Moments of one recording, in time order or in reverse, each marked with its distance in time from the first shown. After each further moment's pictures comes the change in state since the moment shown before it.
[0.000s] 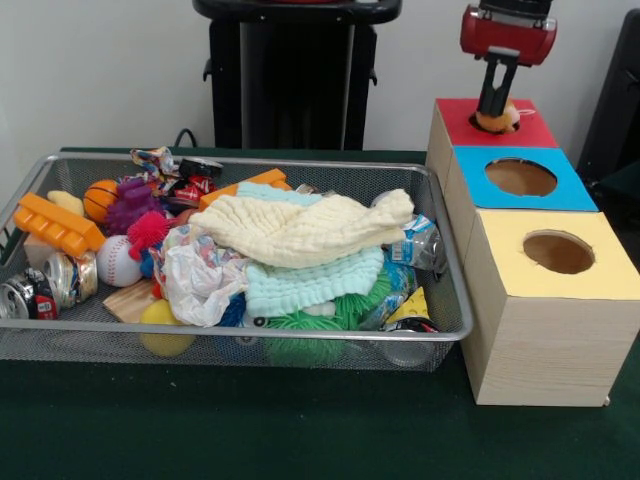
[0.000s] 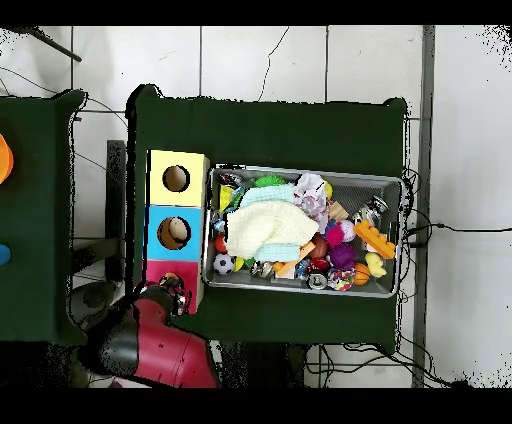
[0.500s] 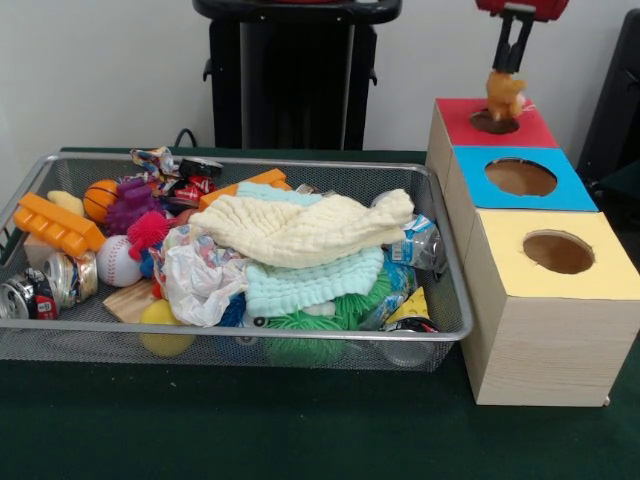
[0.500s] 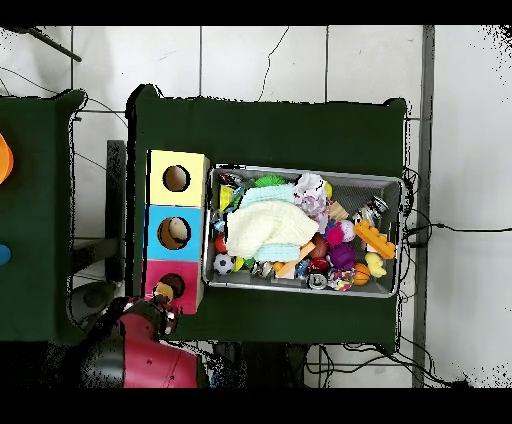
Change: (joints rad) arm 0.082 -0.082 -0.092 -0.017 -0.001 0.215 0.000
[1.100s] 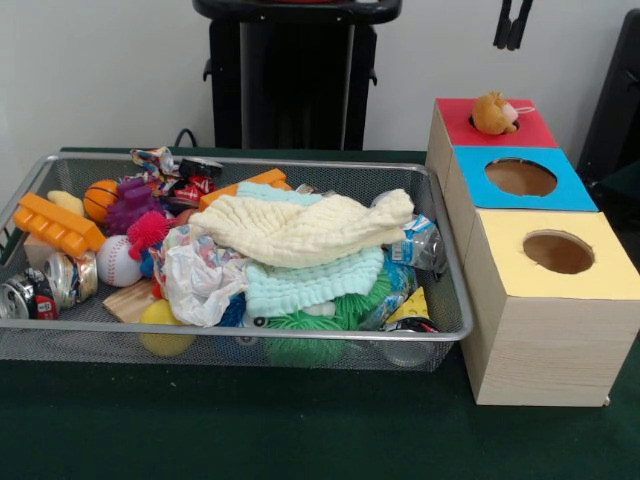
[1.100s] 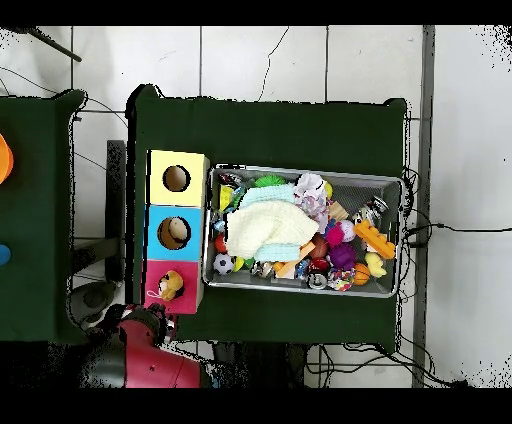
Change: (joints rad) arm 0.012 -0.038 -0.039 -0.008 0.000 0.095 0.000
